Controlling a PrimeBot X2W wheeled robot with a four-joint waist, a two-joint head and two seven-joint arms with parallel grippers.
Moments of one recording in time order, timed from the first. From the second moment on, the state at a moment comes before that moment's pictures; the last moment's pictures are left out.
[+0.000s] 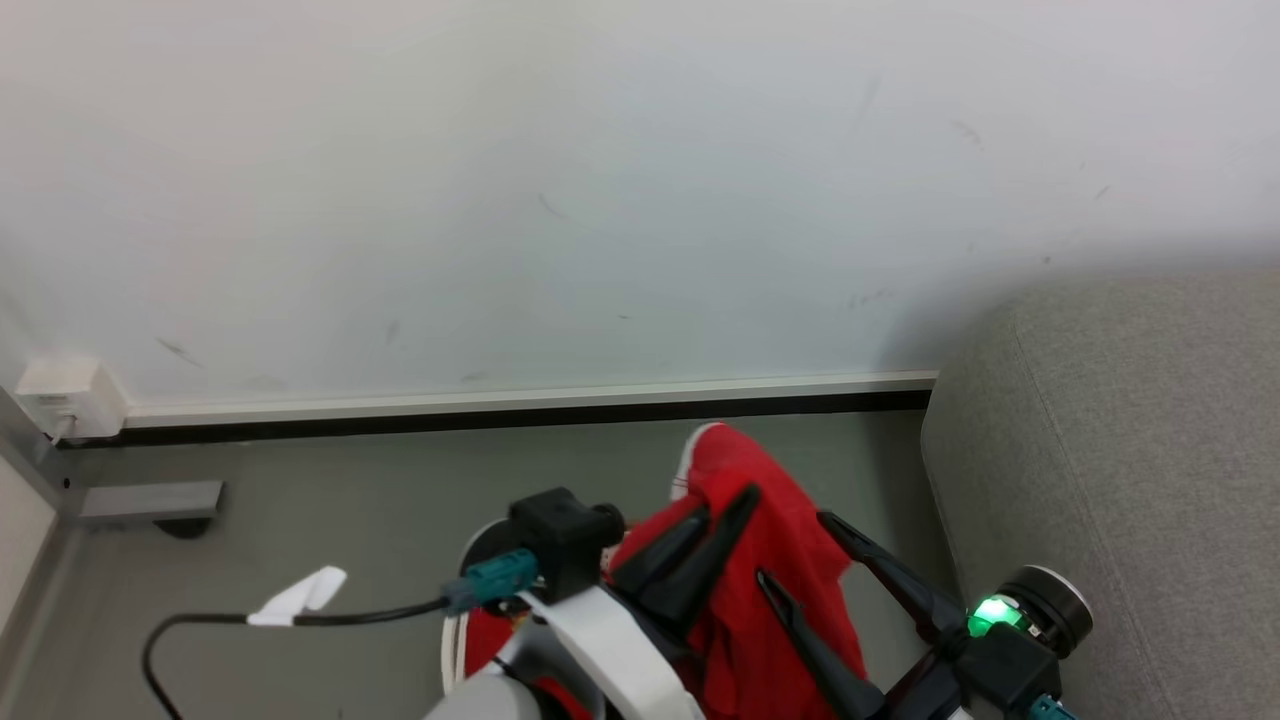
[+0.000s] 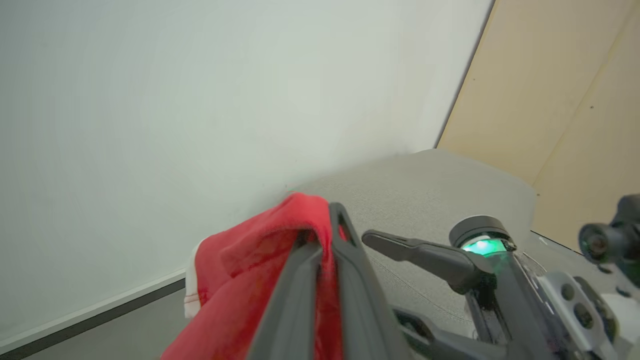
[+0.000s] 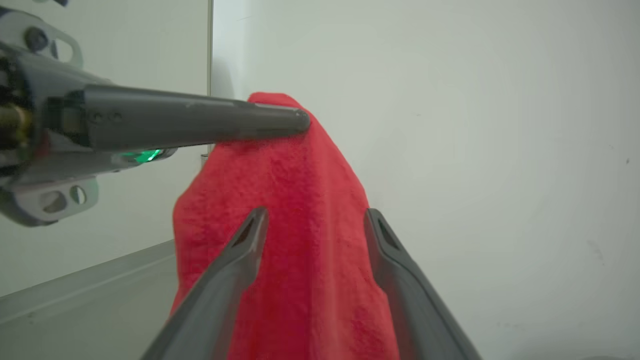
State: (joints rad) left arm -0.34 0.17 -0.62 -0.04 -0.50 -0.04 0.06; right arm -0.23 -0.24 0.62 0.10 0.30 0.13 -0.26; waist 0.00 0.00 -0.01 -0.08
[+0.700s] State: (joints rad) left arm -0.32 0.19 -0.70 -0.08 -0.55 -0.08 0.10; right arm -0.27 -0.27 0.65 0.17 0.45 0.13 -0.26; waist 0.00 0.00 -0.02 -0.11
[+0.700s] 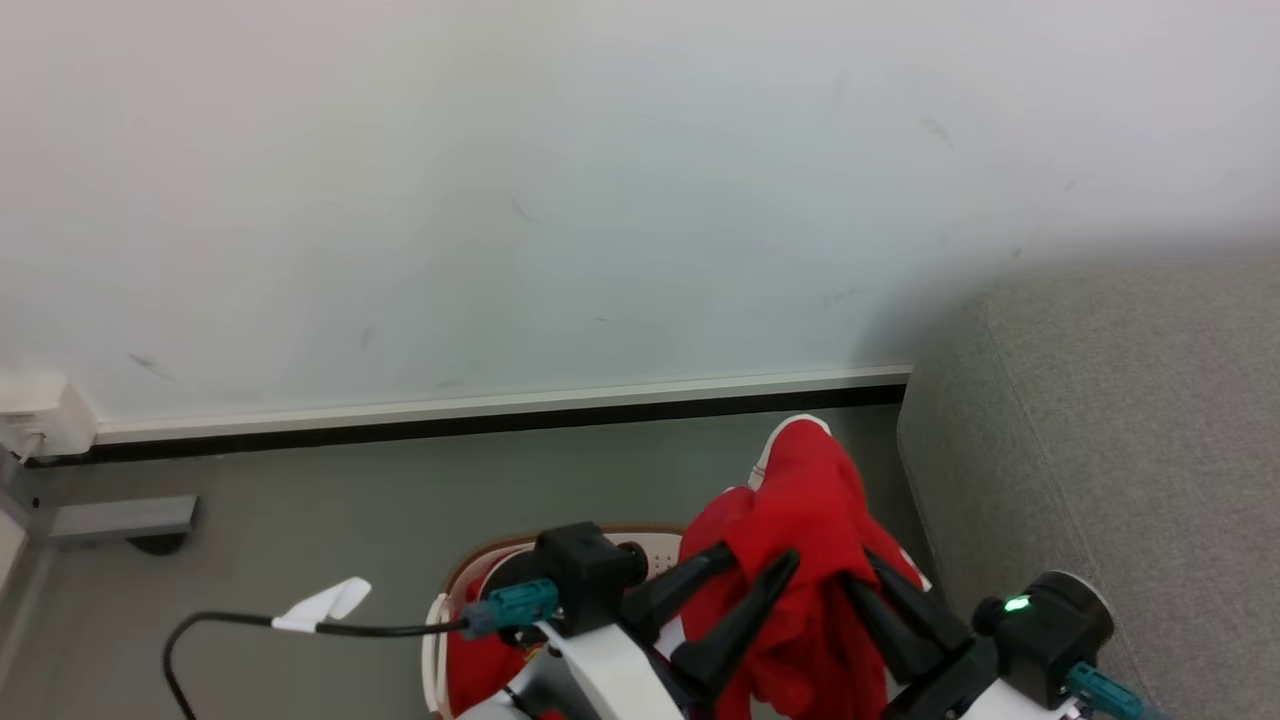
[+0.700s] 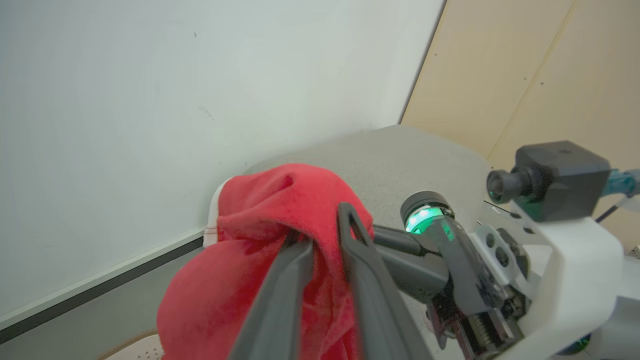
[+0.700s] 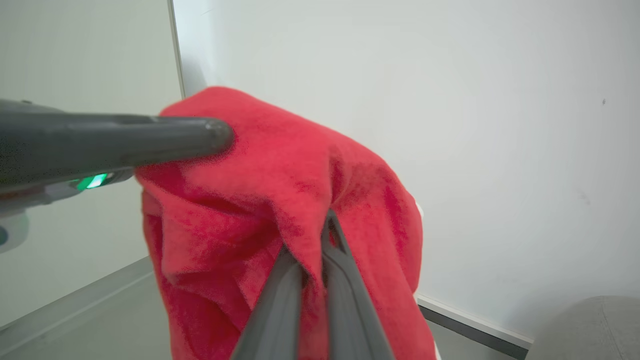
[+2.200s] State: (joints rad) left arm -0.53 0.20 -0.72 0.14 -0.37 -0.08 -0.13; right arm -0.47 -0.32 0.10 0.22 0.48 0.13 -0.26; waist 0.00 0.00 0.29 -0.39
